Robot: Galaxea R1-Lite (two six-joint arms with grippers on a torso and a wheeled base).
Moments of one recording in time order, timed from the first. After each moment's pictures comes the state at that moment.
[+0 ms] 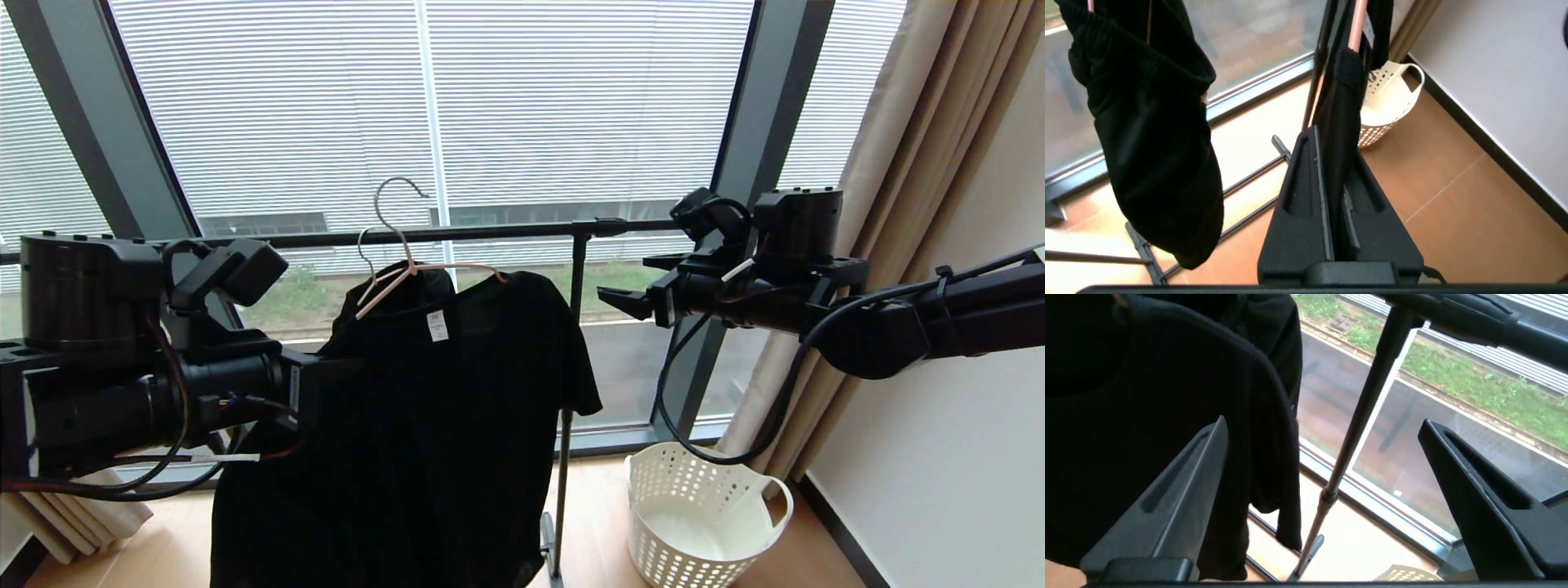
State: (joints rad) left arm -0.28 1.48 -0.74 -0.29 -0.26 0.01; right arm 0.34 2.00 -1.24 -0.49 0.34 -0.14
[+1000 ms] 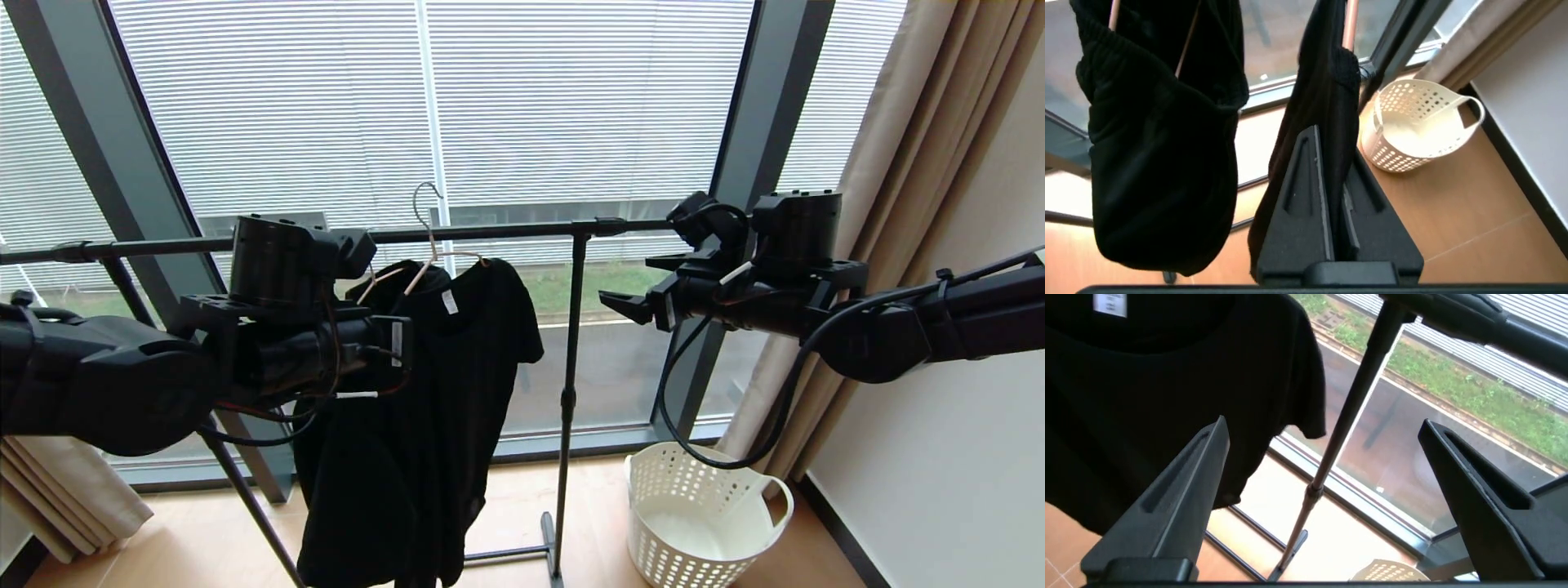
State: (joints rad) left arm -0.41 1.76 -0.99 -0.29 0.10 -0.14; right arm 0.34 2.00 -1.22 -0.49 0.30 -0.19
